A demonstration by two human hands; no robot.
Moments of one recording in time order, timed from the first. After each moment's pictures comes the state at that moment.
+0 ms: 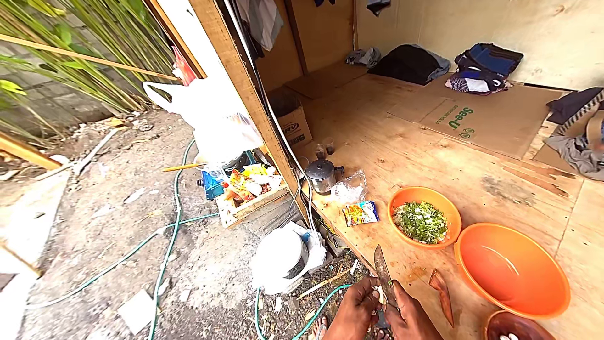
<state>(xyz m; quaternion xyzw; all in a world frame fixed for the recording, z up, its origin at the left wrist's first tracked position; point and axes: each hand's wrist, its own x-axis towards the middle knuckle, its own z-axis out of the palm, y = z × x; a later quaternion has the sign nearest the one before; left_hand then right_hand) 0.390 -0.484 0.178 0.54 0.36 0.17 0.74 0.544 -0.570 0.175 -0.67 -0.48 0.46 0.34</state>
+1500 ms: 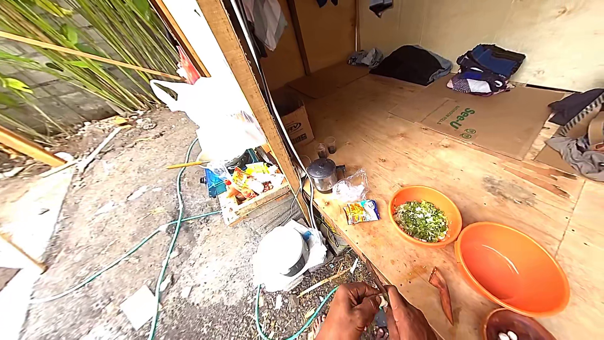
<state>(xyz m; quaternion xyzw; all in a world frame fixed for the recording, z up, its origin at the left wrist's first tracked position) 0.372 -0.491 0.196 0.60 0.36 0.22 0.68 0.523 -0.587 0.198 -0.72 -0.58 0.29 0.25</state>
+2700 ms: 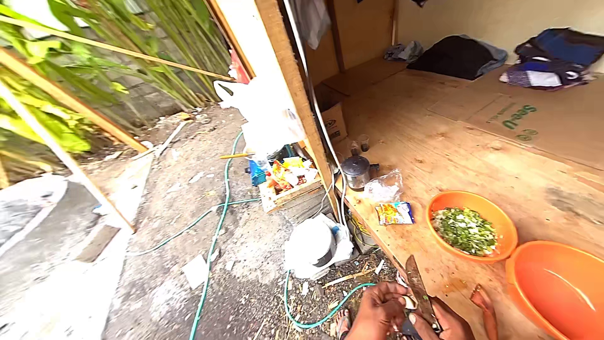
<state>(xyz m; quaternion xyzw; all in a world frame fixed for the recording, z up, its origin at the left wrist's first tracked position) 0.366 -0.498 0.175 0.41 0.39 0.29 0.78 0.525 -0.583 0.177 -0.66 -0.53 0.31 0.44</state>
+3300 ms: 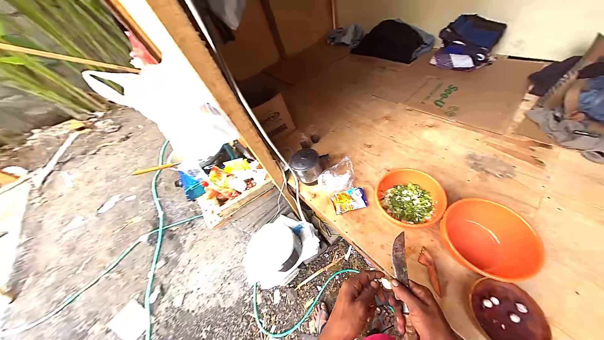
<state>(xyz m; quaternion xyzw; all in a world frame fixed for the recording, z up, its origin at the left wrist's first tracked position) 0.404 -0.508 0.175 0.59 0.32 0.19 0.72 0.552 -0.610 0.181 -0.57 -0.13 0.57 0.58</state>
